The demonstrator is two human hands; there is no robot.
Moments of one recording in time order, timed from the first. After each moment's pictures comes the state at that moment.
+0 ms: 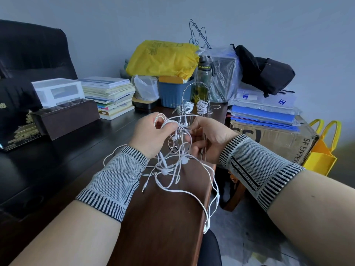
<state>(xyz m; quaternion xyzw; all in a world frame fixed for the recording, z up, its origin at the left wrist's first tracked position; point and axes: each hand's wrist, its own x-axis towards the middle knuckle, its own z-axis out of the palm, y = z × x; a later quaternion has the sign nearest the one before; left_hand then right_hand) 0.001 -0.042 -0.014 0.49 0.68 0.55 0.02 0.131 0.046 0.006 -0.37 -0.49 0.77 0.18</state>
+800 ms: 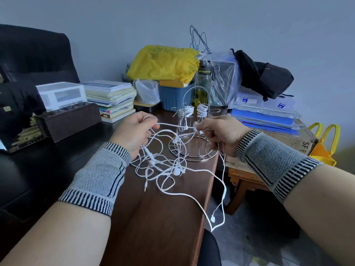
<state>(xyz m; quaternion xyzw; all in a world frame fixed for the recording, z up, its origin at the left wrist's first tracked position) -0.018 -0.058 0.002 0.35 0.62 0.66 0.24 0.155 0.062 0.018 -0.35 -0.67 0.60 0.28</state>
